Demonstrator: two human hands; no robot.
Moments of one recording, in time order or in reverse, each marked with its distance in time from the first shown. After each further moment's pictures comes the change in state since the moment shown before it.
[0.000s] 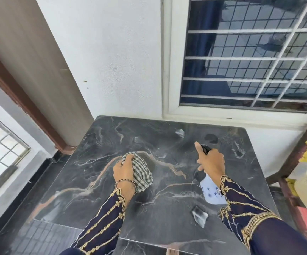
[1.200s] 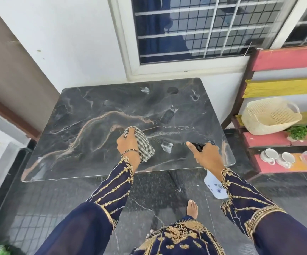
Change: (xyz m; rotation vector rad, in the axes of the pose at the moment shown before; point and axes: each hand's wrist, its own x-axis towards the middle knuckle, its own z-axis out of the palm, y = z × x) left_hand -0.133 -0.097 -0.007 0.108 -0.040 0.018; right_hand -0.190 0.167 -0.084 -0.171 -0.013 0.072
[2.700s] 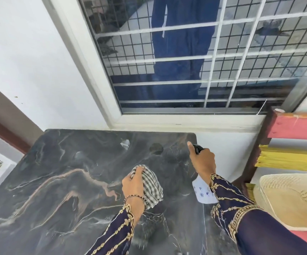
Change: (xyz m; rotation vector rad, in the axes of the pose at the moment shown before) left_hand 0.029 0.020 0.293 0.034 0.043 -0.073; right_hand 0.373 -0.047 -0.098 0.153 0.000 -0.006
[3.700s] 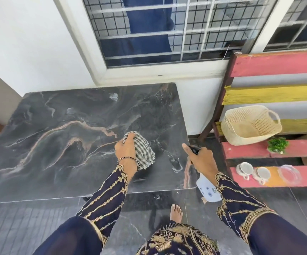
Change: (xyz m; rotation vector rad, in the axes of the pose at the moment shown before) left_hand -0.076 -0.061 -0.121 -0.018 -0.148 0.024; right_hand -0.249 0.143 -0.017 -0.090 -0.046 0.040
